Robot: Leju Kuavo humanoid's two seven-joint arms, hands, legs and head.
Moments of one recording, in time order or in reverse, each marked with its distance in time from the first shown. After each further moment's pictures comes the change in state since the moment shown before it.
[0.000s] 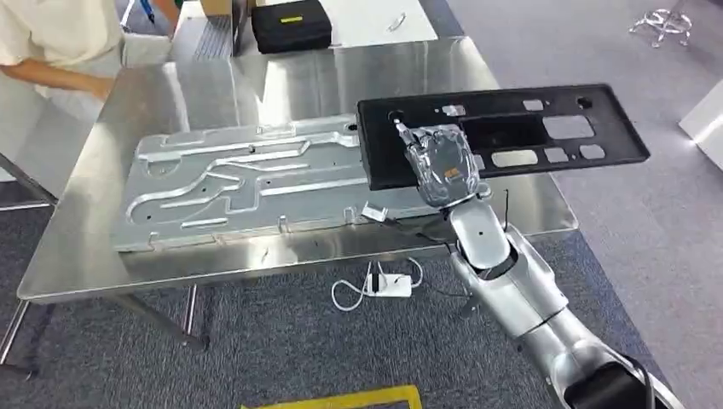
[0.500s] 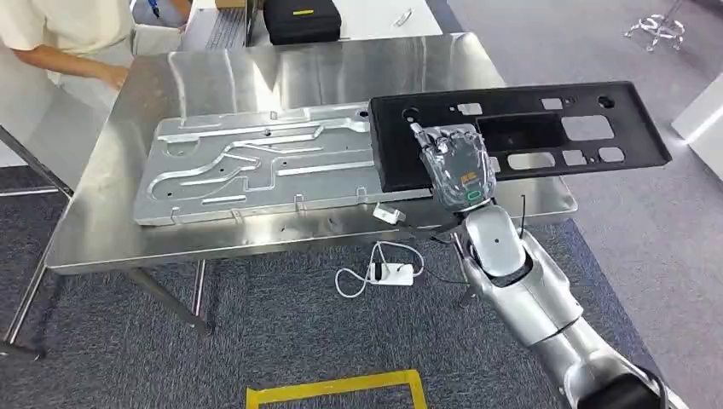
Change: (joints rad) left arm 0.012 0.006 0.000 0.000 0.005 0.003 -0.006; right arm 0.047 -0.052 -0.033 -0.075 0.000 -0.021 0.000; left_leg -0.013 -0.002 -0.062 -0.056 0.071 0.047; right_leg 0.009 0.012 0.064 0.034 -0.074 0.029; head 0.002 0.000
